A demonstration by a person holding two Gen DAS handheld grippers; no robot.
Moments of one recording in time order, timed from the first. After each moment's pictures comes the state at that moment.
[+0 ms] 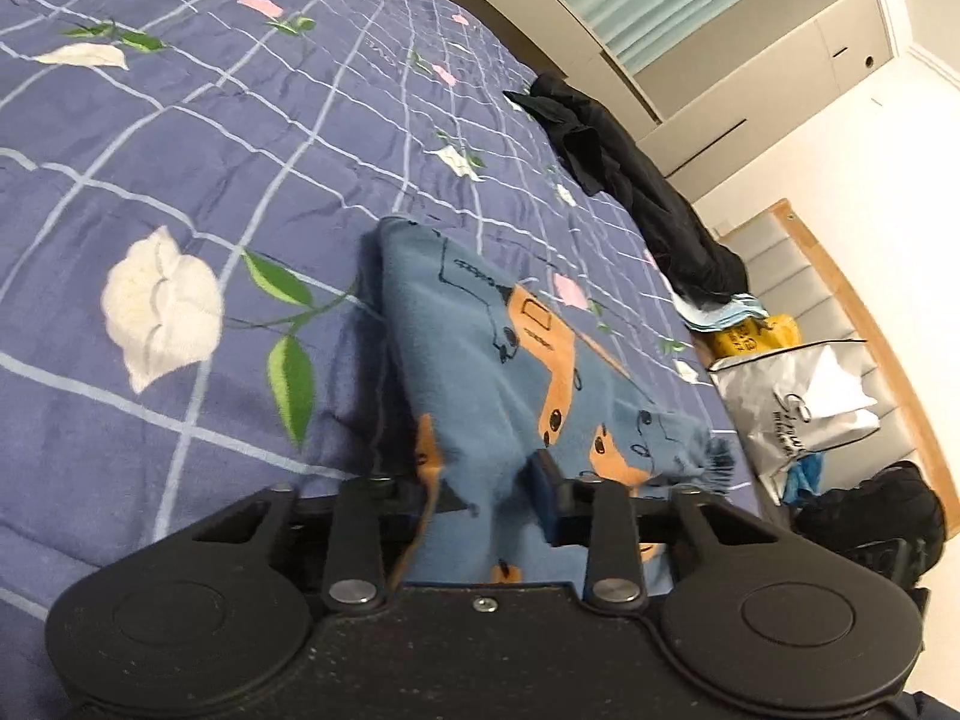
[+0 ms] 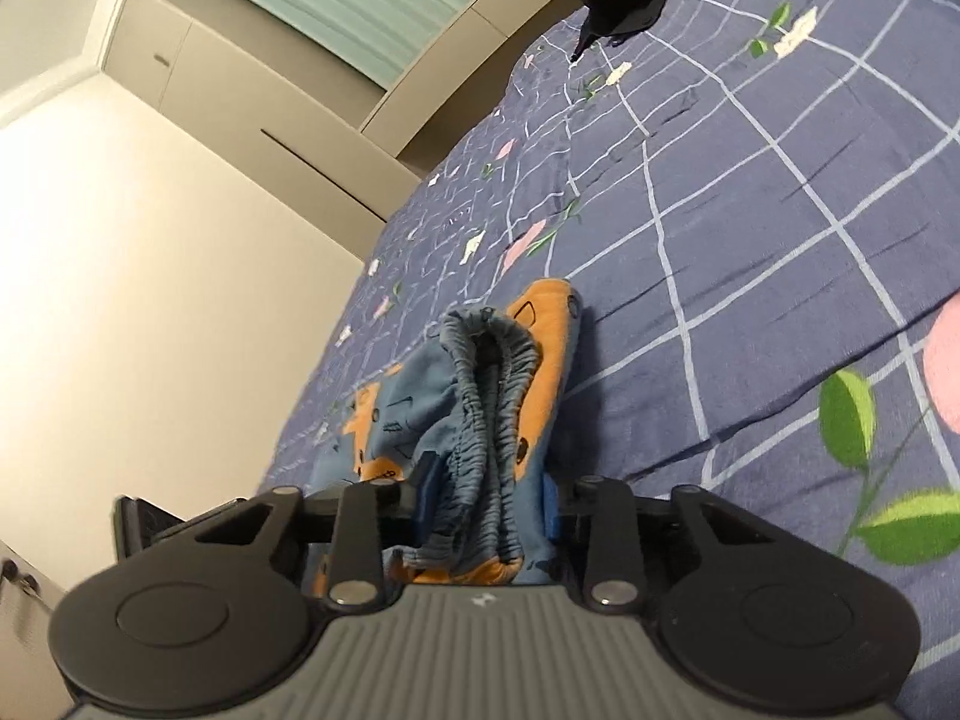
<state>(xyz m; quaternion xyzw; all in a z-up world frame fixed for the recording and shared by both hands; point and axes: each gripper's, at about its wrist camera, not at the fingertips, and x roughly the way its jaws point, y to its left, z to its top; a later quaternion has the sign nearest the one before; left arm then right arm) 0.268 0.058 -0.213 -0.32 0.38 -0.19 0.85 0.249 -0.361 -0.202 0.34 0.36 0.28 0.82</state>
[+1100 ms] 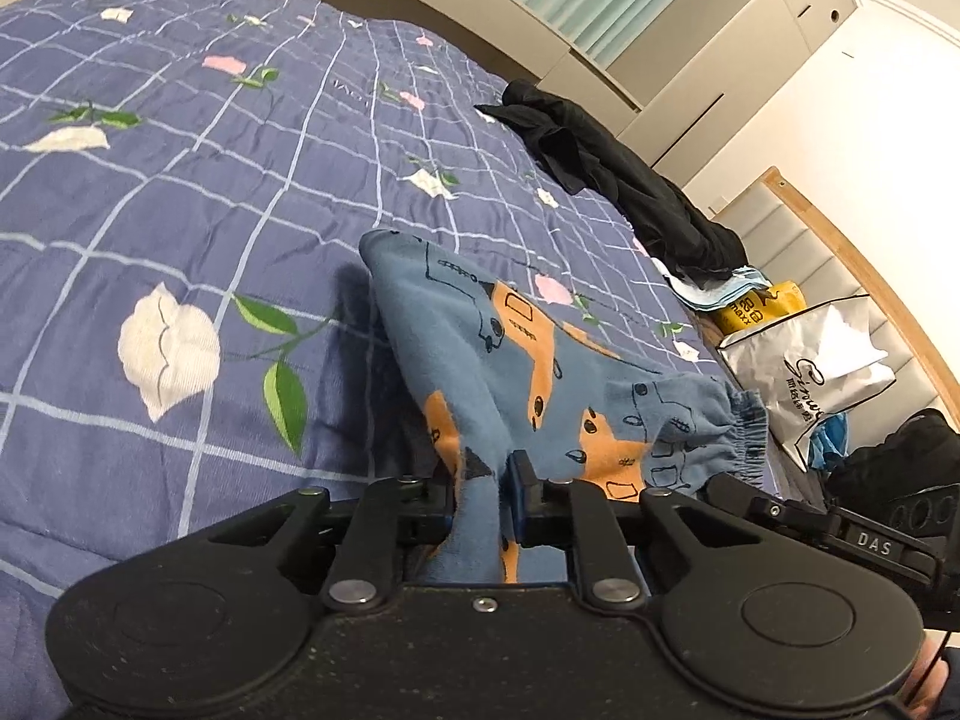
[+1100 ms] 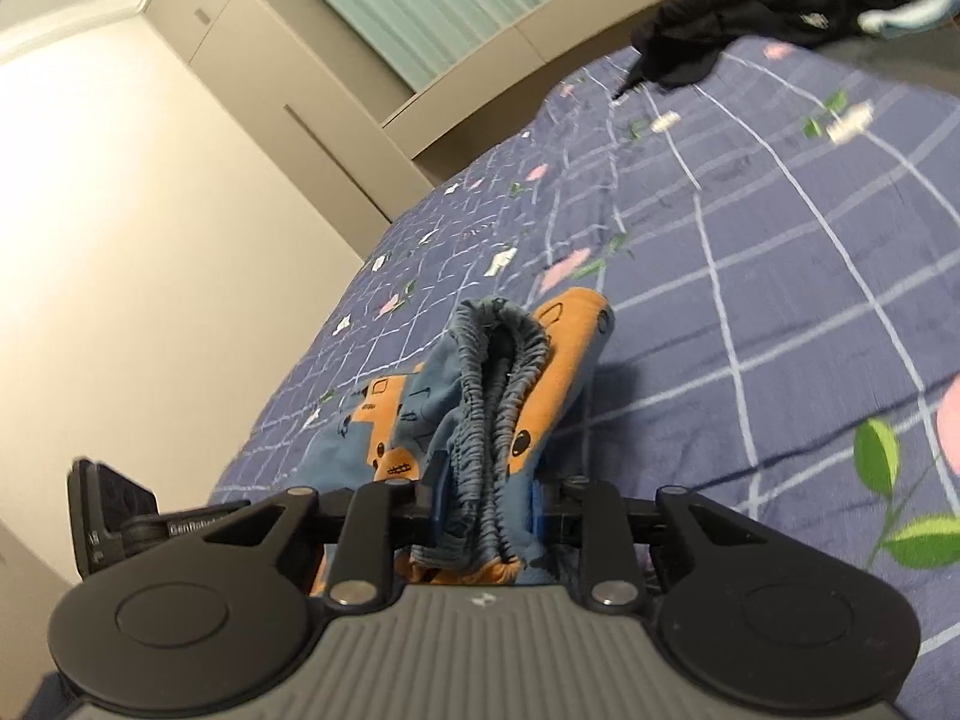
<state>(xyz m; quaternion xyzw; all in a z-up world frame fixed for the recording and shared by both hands) 0.250 0.053 -0.191 -0.26 0.36 -0.19 0.88 0.231 -0.334 -0.169 0.27 0.33 0.27 0.87</state>
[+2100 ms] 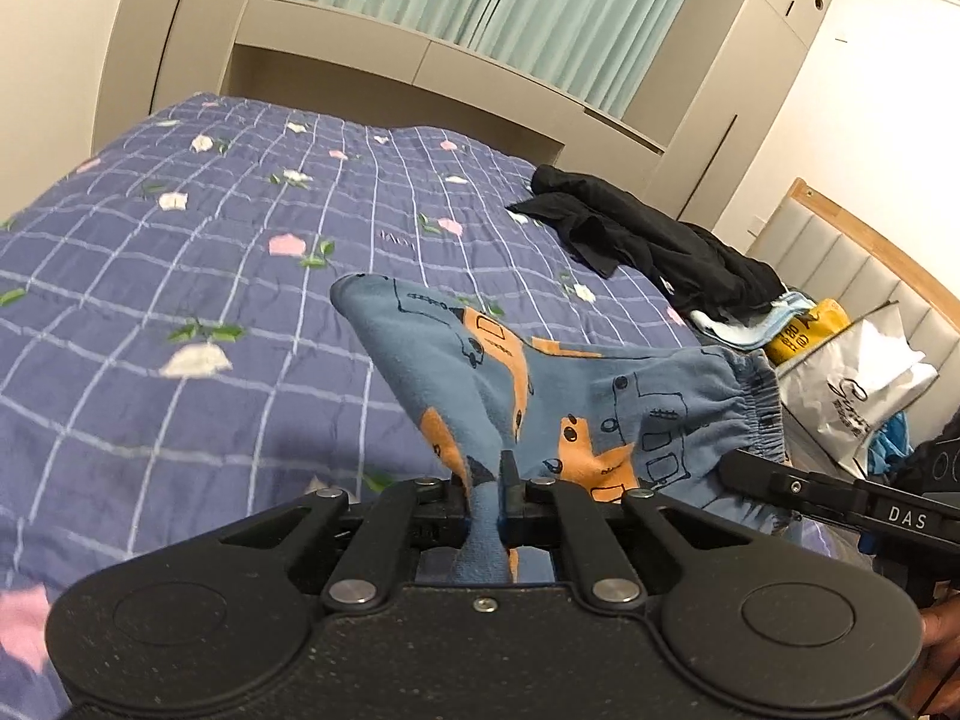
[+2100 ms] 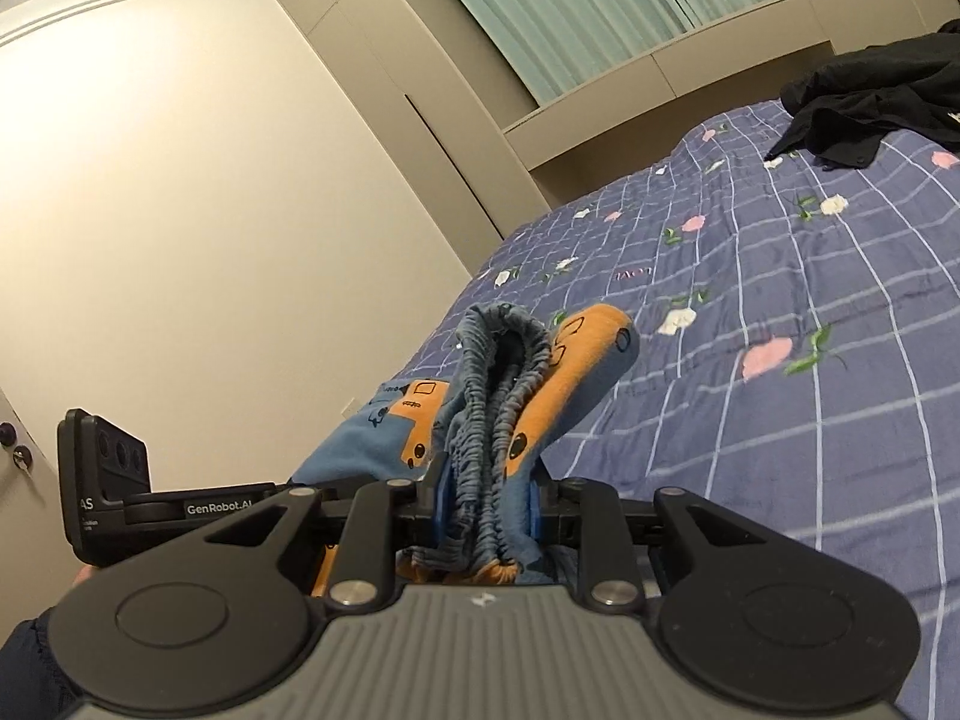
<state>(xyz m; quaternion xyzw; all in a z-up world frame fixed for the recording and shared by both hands) 0.220 0.097 -0.084 -0.17 0.31 -0.13 0.93 0.235 -0.261 -0.090 0.22 0.28 0.35 0.87</state>
